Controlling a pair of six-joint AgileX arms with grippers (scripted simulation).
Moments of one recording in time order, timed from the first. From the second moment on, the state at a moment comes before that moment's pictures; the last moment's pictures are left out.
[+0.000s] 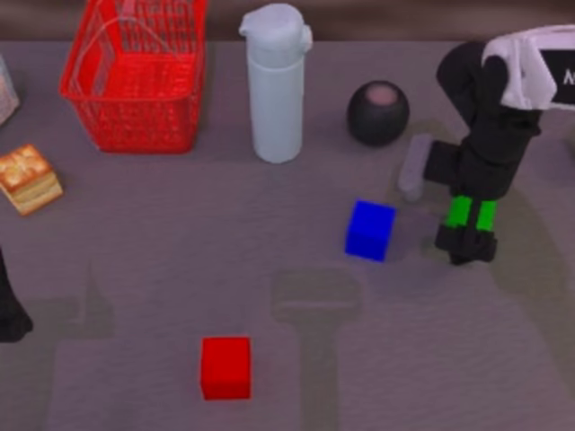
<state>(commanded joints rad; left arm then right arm) 0.02 0.00 0.00 0.00 0.00 0.00 0.29 2.29 1.63 -0.91 0.00 -0.92</state>
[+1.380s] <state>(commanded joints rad) 0.02 0.00 0.00 0.00 0.00 0.00 0.29 2.28 1.63 -0.92 0.00 -0.92</state>
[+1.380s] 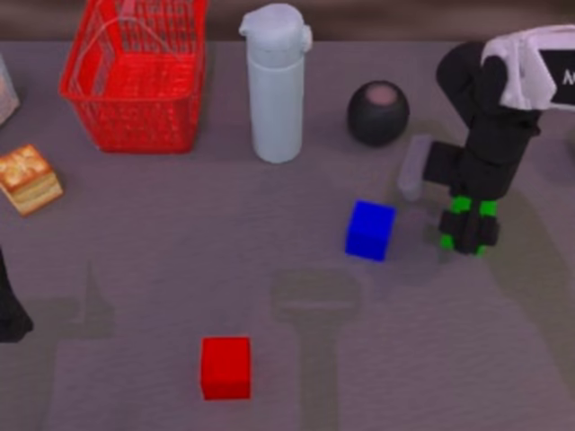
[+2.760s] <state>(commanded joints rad) 0.02 0.00 0.00 0.00 0.00 0.00 0.74 2.09 1.65 -1.14 0.00 -0.72</state>
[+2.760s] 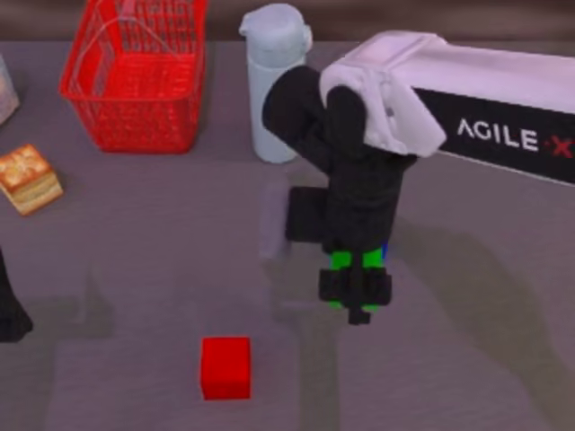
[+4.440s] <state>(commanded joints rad) 0.02 0.00 0.00 0.00 0.00 0.00 0.94 2.10 1.42 -0.88 0.00 -0.63</state>
